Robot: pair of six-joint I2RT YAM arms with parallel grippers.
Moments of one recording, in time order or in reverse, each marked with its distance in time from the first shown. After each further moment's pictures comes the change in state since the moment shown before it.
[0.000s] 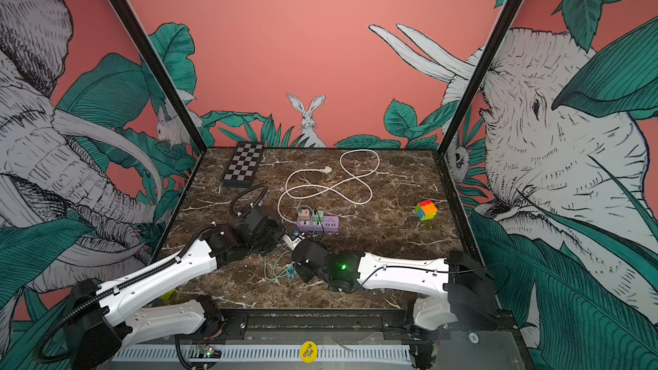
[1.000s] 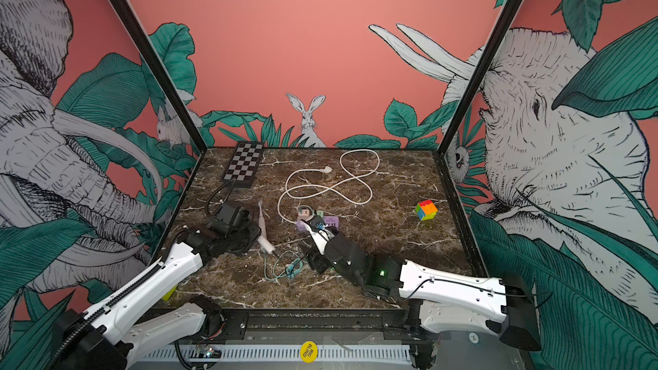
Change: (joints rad) left arm 0.369 -0.087 -0.076 -0.131 0.159 0.301; right arm -0.012 -0.354 -0.116 0.099 0.080 -0.130
